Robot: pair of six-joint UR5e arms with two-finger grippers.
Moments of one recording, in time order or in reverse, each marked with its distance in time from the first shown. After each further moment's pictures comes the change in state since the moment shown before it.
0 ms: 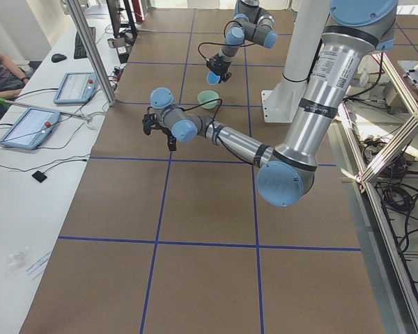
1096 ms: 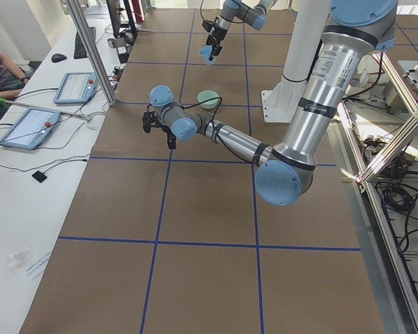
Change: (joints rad) left arm 0.001 -0.008 -0.003 0.005 0.001 -0.002; right arm 0.223 -0.663 0.256 0.877 0.153 0.375
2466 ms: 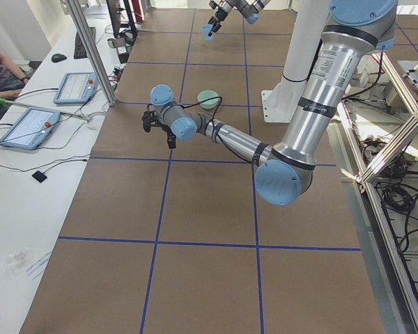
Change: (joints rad) left arm 0.001 -0.002 -0.002 0.001 0.003 -0.002; right arm 0.273 -0.413 -0.519 1.079 0.072 -0.035
